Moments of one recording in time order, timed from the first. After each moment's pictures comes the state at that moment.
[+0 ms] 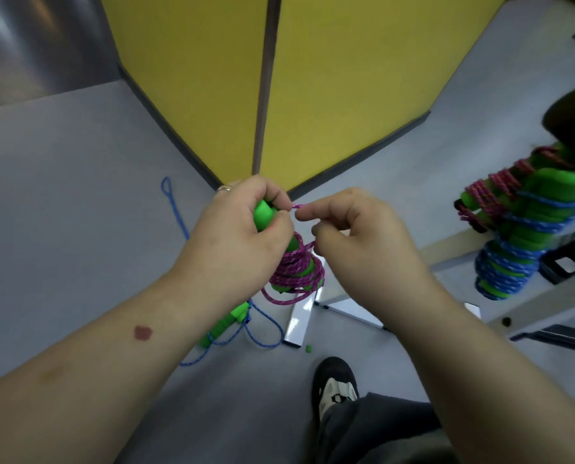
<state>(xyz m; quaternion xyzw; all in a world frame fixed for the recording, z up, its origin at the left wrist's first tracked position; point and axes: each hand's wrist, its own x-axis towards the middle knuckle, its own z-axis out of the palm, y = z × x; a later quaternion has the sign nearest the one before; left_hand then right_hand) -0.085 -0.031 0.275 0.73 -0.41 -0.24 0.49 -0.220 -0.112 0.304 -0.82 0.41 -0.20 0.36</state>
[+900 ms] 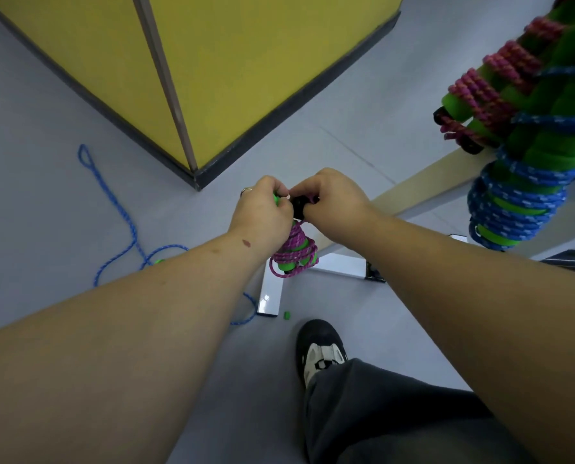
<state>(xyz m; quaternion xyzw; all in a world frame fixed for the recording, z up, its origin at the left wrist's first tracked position) -0.152 -0.194 0.094 0.79 -0.39 -0.34 0.34 -0.269 -0.266 0.125 -0.84 0.47 -0.03 0.28</state>
